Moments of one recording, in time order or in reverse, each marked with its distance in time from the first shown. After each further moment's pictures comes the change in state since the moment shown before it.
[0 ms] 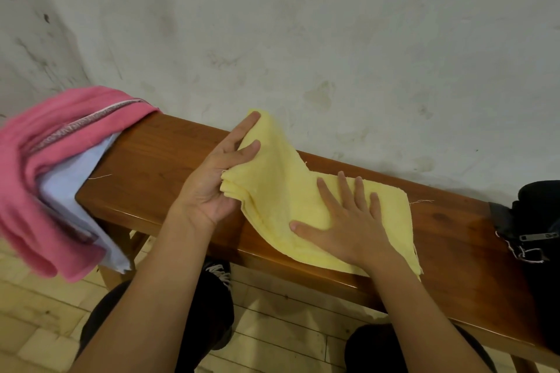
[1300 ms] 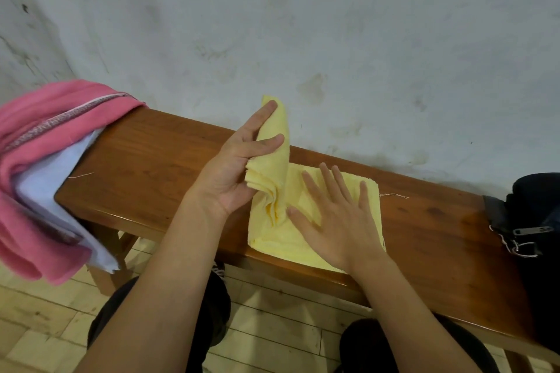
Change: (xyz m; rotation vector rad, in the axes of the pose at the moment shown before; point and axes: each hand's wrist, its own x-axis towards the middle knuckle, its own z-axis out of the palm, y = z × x) left_hand 0.024 -0.016 0.027 0.155 0.015 0.001; right_hand -0.013 -0.009 -0.007 0.017 0.137 -0.104
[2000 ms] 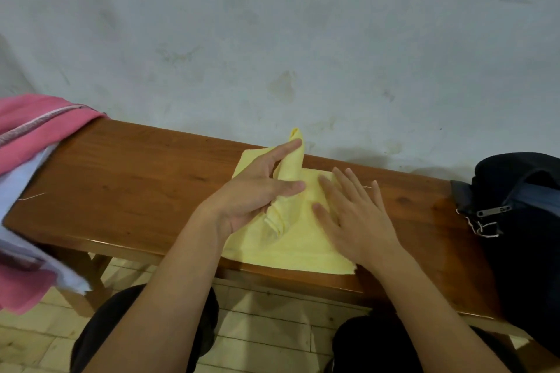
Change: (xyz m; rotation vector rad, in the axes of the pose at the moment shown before) left_hand 0.017 -0.044 0.037 0.542 -0.072 -0.220; right_hand -0.018 0.069 -0.002 0.036 0.029 0.098
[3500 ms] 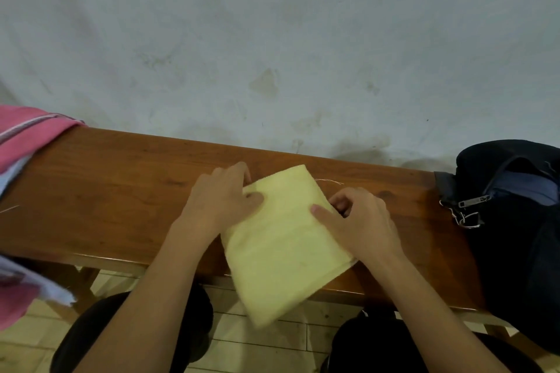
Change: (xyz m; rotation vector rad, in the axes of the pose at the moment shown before) left_hand 0.021 -0.024 -0.013 1.313 0.387 -0.020; right_hand -0.015 0.021 -0.013 0.492 0.151 0.312
